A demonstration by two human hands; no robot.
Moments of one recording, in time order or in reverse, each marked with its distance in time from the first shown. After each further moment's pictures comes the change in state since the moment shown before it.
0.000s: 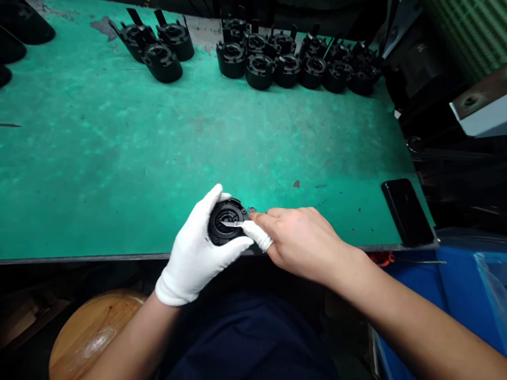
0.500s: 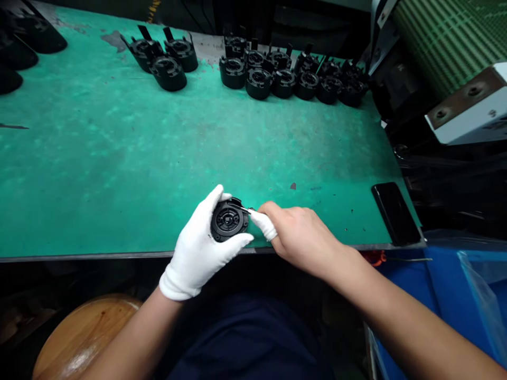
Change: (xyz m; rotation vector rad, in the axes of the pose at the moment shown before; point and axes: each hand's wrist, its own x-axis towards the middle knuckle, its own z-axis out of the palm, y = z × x) left_hand 0.001 -0.003 0.001 0.016 0.023 0.023; right_hand 0.000 -0.005 0.001 0.092 0.021 0.151
